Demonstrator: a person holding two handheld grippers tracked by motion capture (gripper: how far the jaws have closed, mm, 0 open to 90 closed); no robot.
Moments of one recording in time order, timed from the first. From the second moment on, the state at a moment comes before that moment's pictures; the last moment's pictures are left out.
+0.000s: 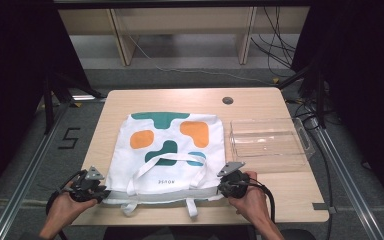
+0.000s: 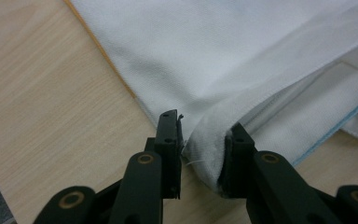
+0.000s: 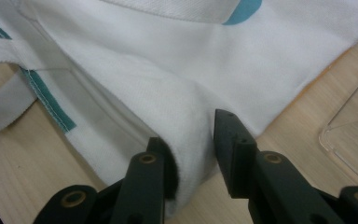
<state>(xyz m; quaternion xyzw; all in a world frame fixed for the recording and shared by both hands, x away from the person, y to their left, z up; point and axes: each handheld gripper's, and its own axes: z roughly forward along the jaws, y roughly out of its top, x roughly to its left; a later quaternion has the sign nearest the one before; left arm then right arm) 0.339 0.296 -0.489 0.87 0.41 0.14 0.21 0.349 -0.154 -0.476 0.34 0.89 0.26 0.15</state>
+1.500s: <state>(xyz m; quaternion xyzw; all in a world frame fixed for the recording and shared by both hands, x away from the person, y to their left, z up) 0.332 0.311 -0.383 0.84 0.36 0.21 0.34 0.369 -0.167 -0.367 0.29 0.88 0.35 0.17</state>
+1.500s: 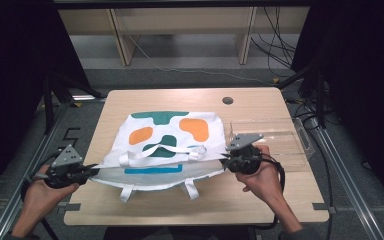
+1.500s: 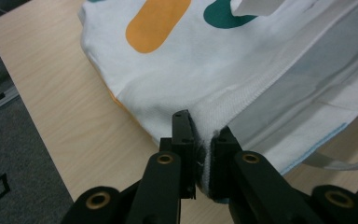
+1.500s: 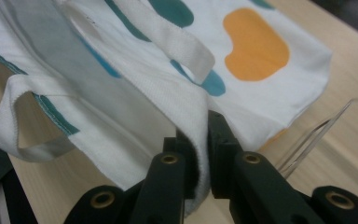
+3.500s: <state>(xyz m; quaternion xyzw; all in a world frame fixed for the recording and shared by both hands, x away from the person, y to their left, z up) 0.400 0.319 -0.273 0.83 0.36 0.22 0.35 0.445 -0.161 -0.266 0.27 0.88 0.36 0.18</state>
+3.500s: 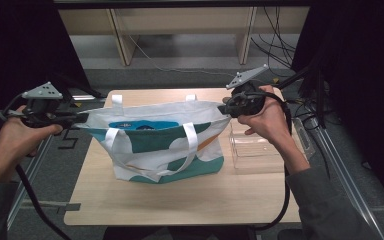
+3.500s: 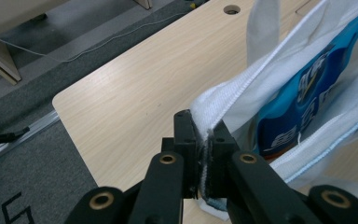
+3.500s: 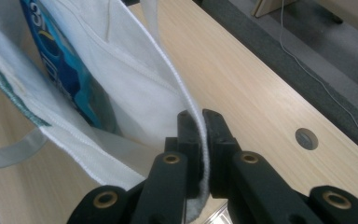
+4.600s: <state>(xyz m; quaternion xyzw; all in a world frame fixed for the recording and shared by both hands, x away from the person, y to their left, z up) 0.429 0.309 -0.413 0.83 0.41 0.12 0.36 0.444 -0.152 -0.372 0.30 0.89 0.29 0.16</state>
